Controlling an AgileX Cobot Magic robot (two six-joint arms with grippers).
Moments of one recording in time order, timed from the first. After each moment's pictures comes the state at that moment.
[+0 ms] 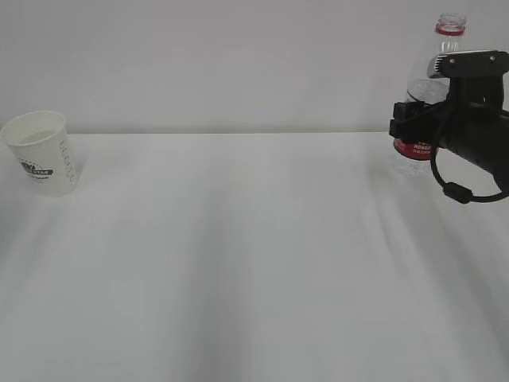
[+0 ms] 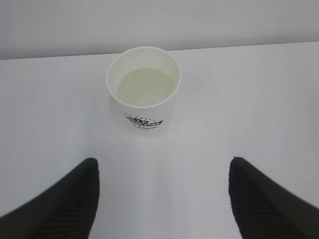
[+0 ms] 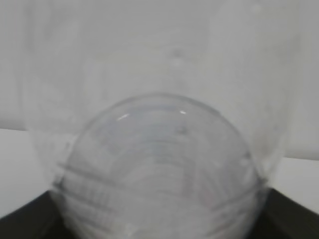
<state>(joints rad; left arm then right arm) -0.04 1.21 -0.79 0.13 0.29 -0.16 0.08 1.91 -0.92 0.02 -0.61 -0.06</state>
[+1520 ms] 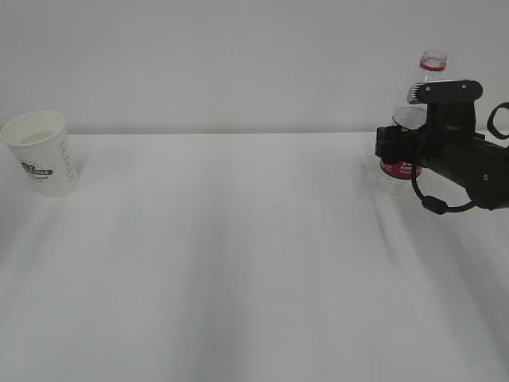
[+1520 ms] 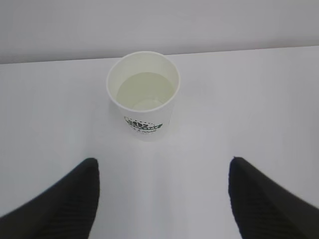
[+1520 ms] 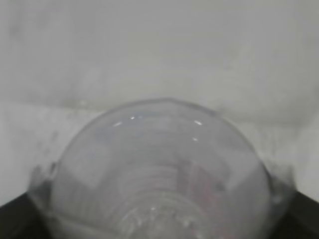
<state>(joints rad) -0.04 1.21 -0.79 0.13 0.28 -0.16 0.08 2.08 -1.00 0.02 -0.61 -0.05</state>
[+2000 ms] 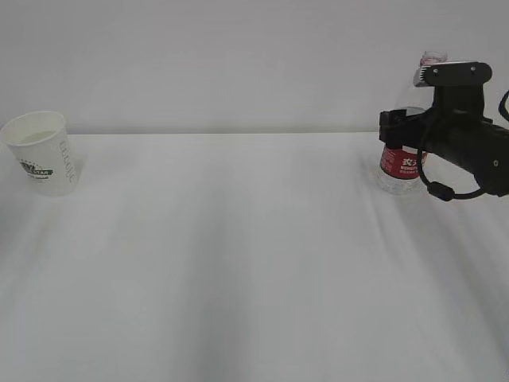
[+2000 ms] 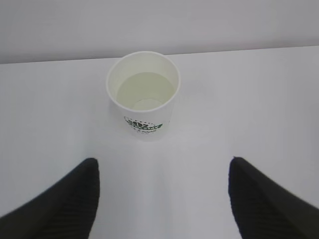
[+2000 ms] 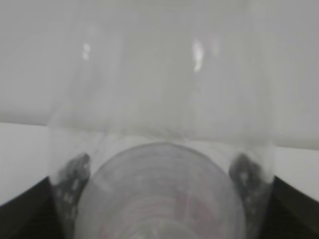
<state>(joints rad) -0.04 1.21 -0.79 0.13 0.28 -0.16 0.08 2.02 -1.00 0.02 -0.58 -0.05</state>
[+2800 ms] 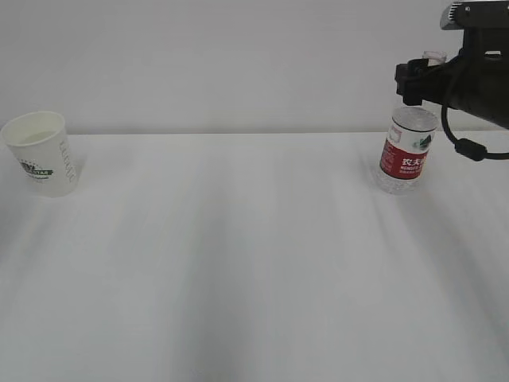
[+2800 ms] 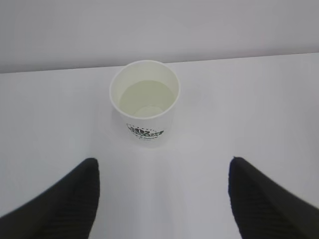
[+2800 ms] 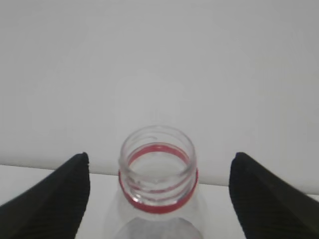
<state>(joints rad) -0.04 1.18 -0.79 0.14 0.28 -0.16 0.08 1.80 -1.00 0.02 -0.43 -0.05</state>
